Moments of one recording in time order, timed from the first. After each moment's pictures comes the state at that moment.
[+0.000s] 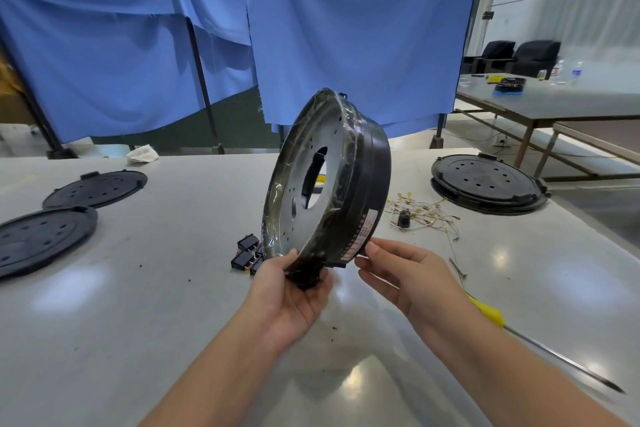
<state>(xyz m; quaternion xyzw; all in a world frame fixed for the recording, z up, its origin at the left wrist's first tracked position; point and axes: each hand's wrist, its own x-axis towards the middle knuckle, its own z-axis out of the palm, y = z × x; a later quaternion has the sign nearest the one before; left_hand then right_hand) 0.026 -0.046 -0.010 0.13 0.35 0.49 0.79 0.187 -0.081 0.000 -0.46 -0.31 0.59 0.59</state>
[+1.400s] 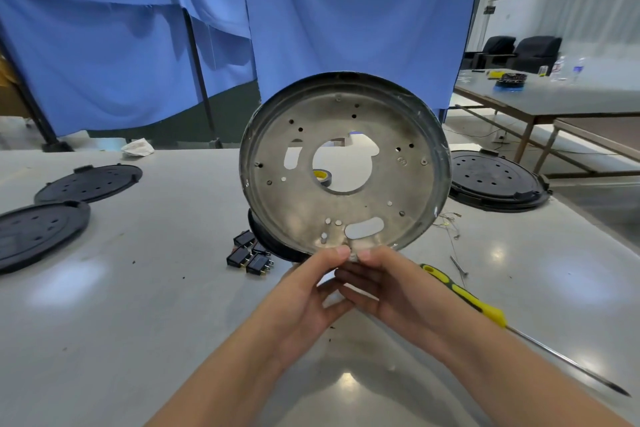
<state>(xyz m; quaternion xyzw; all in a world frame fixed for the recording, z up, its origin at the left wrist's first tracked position) 0.037 -0.056 -0.019 0.39 0.29 0.39 0.78 0.183 -0.079 -0.006 -0.38 -0.33 0.71 0.49</state>
